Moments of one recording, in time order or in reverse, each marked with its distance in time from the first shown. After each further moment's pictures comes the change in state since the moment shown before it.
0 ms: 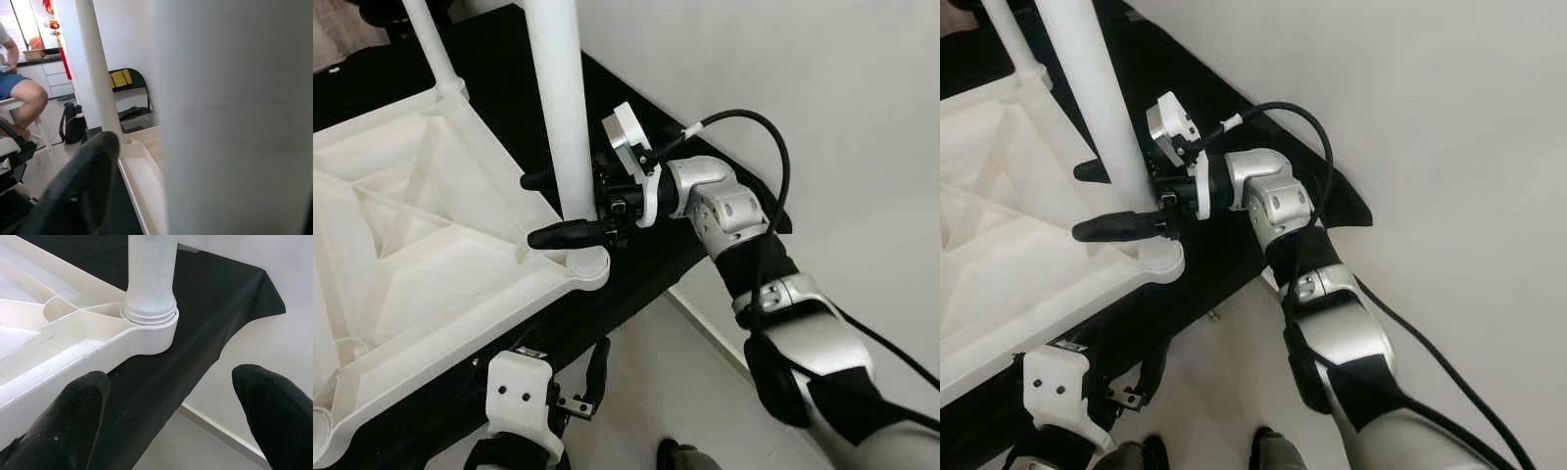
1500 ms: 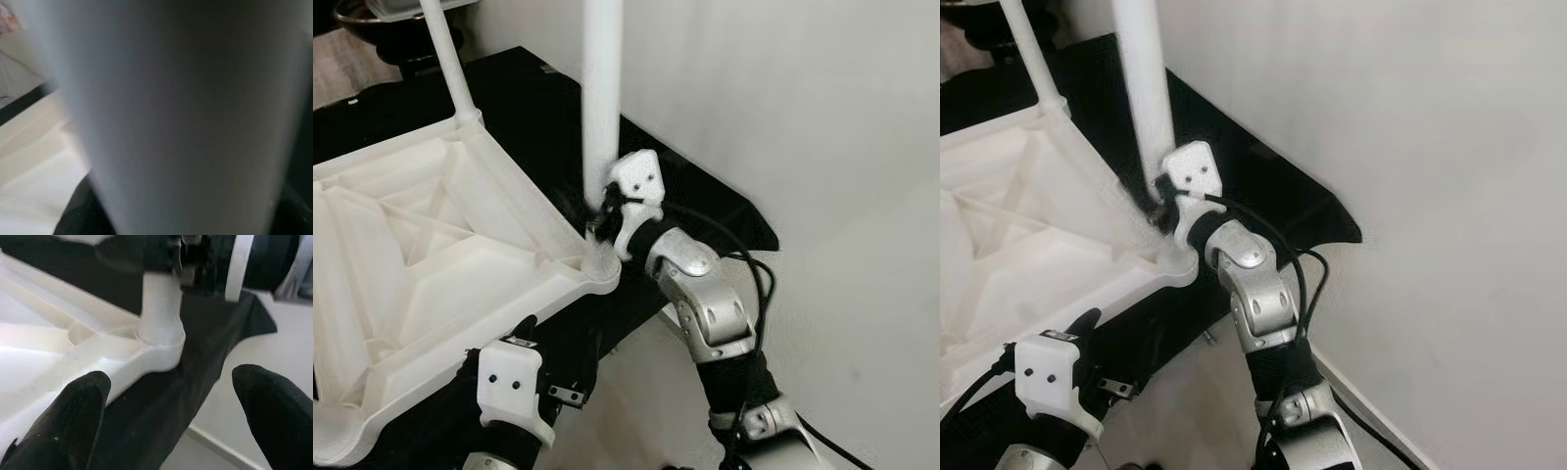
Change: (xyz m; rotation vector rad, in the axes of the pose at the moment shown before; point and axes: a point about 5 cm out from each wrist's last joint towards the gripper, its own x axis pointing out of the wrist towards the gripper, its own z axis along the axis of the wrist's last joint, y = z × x) left arm 0.008 0.006 0.000 -0.011 -0.015 -0.005; right arm 0.009 0.026 -0.075 0.154 0.049 -0.893
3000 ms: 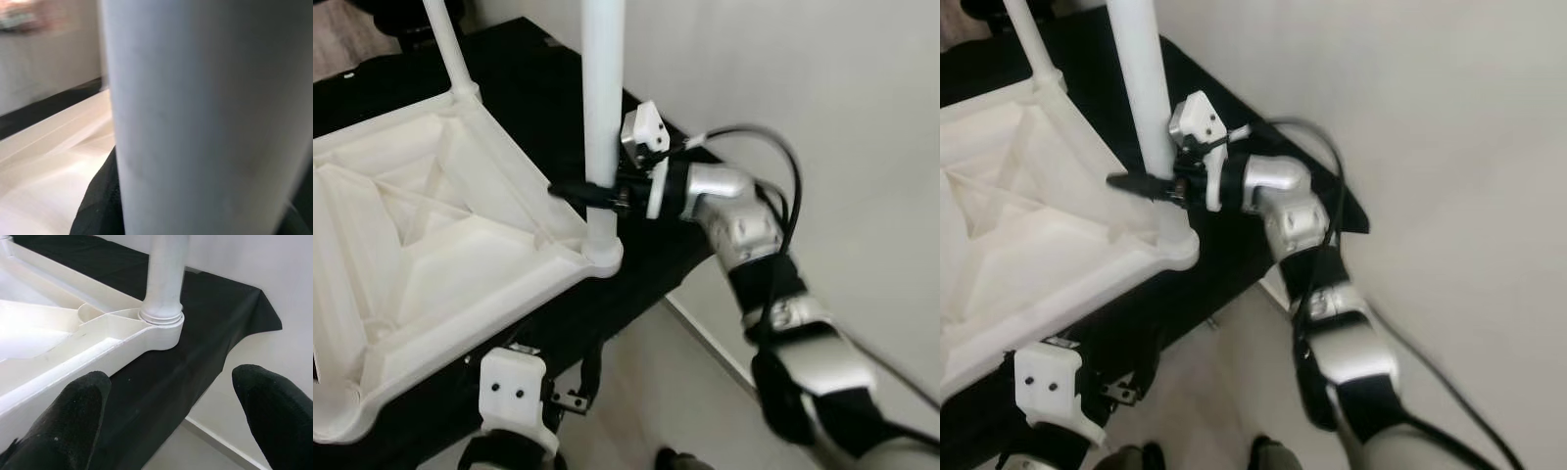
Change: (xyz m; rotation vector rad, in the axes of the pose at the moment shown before) left arm -0.008 -0.001 0.003 0.022 -0.001 0.039; right arm -0.008 -0.010 0.039 -0.200 -0.119 -0.003
